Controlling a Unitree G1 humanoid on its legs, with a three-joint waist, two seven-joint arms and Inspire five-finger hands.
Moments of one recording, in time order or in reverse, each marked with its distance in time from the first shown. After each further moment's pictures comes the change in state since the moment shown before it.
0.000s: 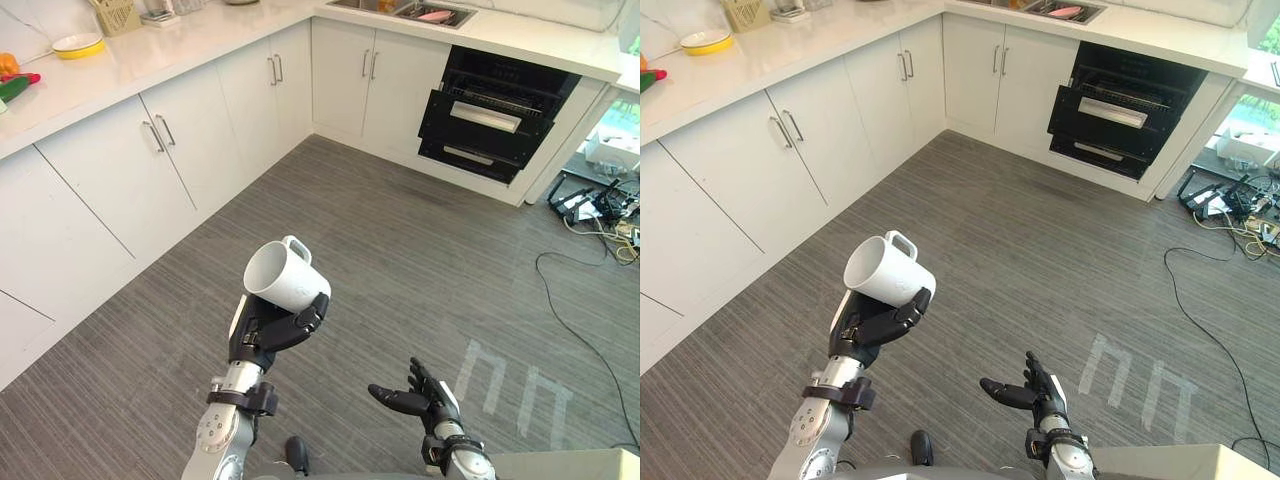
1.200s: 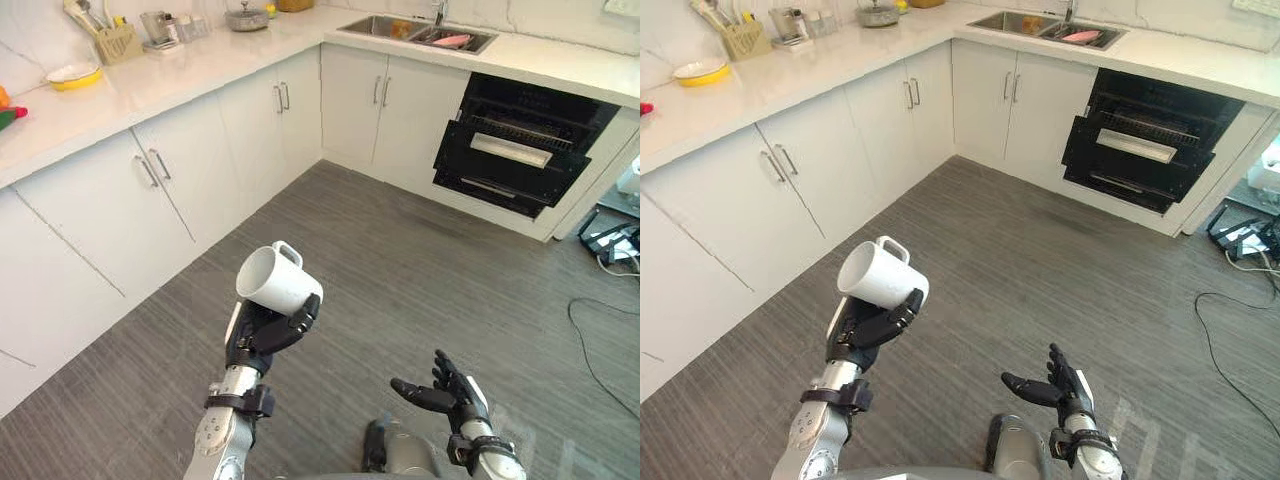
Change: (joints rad) left arm 0.019 -0.076 0.025 0.021 -0.040 0.039 -0.067; right arm 0.070 -0.079 -0.088 -0.194 -0.018 0.085 0.049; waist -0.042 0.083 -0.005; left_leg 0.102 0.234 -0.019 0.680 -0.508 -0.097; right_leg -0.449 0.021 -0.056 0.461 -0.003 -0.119
